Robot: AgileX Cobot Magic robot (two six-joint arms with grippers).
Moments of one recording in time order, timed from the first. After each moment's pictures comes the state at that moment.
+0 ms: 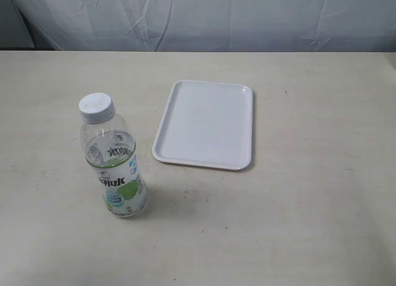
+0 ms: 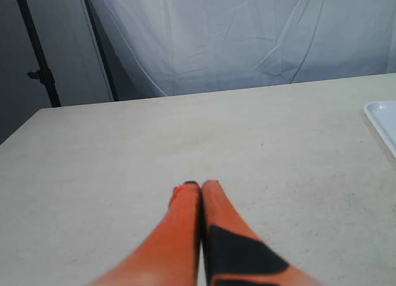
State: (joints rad) left arm 0.01 0.00 0.00 0.00 0.23 0.08; right arm -0.04 0.01 0.00 0.26 0.15 0.00
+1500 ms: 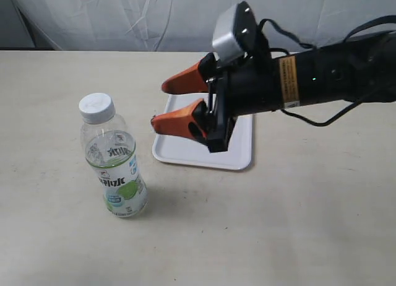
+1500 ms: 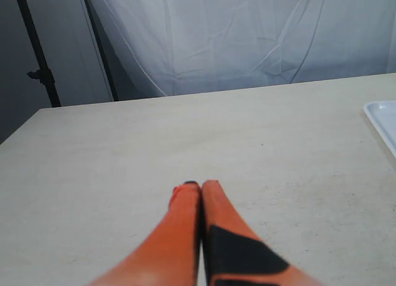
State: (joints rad) left arm 0.01 0.00 0.00 0.00 0.23 0.08; right arm 0.57 1.67 -0.92 -1.47 -0.95 0.97
